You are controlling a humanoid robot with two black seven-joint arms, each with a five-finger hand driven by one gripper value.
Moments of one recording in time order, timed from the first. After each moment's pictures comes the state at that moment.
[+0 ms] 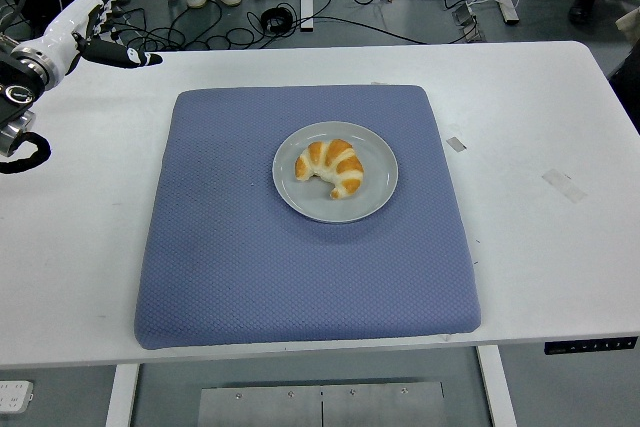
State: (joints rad) left arm -1.07 0.52 -0.34 -0.83 0.70 0.16 -0.03; right arm -0.07 0.00 0.04 0.16 -0.10 -0.10 0.24
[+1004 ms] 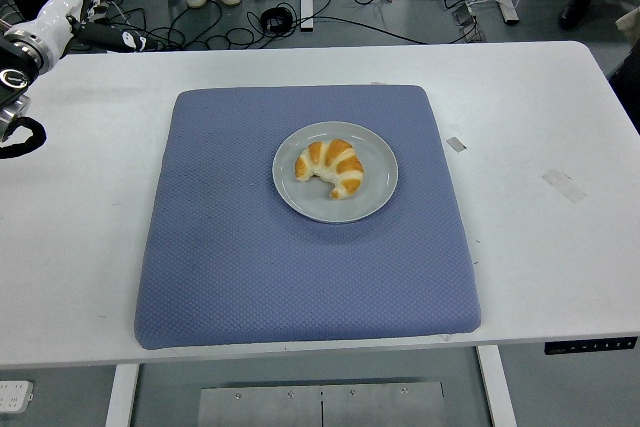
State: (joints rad) left arm -1.12 0.53 -0.33 -0.82 0.70 0.16 -0.02; right arm -0.07 0.00 0.04 0.16 -0.10 -0.10 0.24
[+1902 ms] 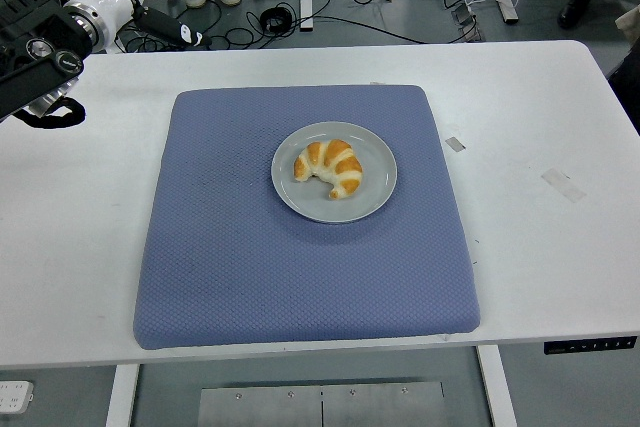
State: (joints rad) left arm -1.29 0.47 -0.13 -0.90 0.74 0.16 0.04; right arm -0.07 0.00 0.04 0.16 -0.10 -0.10 0.24
